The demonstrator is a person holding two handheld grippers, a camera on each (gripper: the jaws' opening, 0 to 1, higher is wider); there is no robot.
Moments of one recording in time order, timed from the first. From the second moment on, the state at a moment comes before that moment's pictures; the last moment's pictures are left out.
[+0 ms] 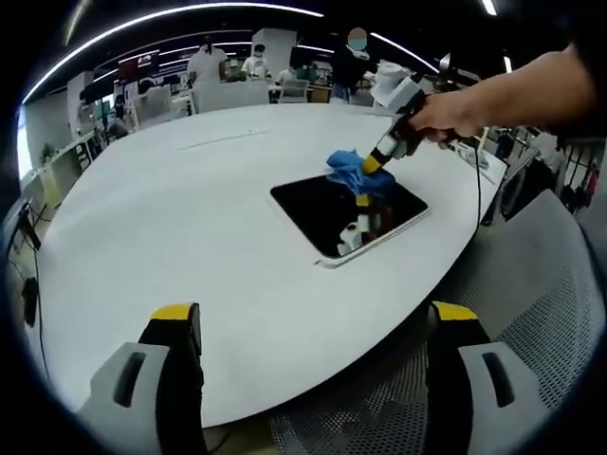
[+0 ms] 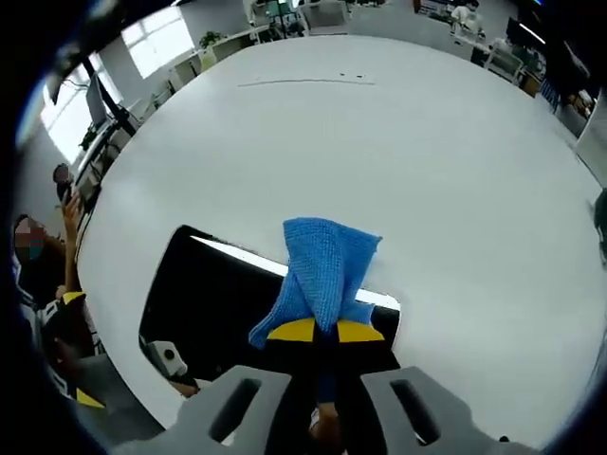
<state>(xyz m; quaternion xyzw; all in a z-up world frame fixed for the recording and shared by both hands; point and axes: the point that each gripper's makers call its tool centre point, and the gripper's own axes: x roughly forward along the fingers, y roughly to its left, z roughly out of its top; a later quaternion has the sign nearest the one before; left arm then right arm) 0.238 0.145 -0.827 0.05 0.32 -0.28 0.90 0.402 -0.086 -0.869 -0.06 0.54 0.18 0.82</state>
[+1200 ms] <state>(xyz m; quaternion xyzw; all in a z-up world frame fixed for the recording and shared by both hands) 0.238 0.142 -0.821 0.03 0.31 -0.28 0.91 0.305 -0.077 -0.870 -0.03 0.54 0.18 0.82</state>
